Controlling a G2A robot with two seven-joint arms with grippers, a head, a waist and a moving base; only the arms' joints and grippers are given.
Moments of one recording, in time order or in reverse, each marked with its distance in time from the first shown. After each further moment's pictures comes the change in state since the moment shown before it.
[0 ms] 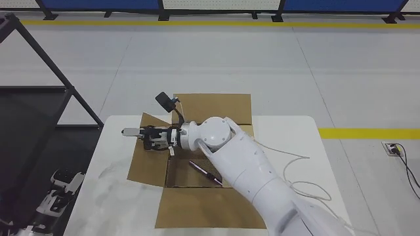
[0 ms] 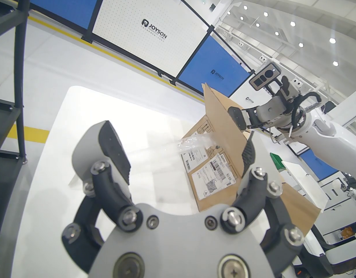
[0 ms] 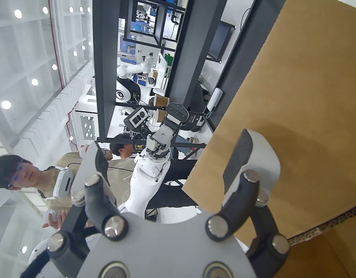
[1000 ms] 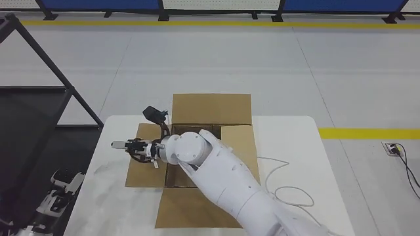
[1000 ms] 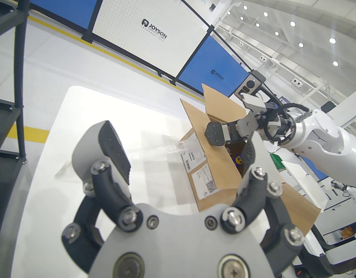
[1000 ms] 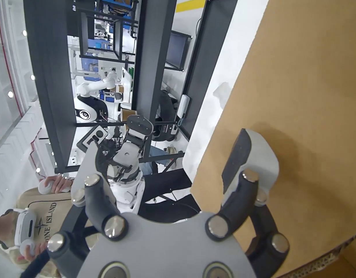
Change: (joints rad) left arm 0.000 0.000 0.000 0.000 0.000 0.000 0.000; right arm -0.055 -0.092 -0.075 -0.039 -0.223 0.264 -0.271
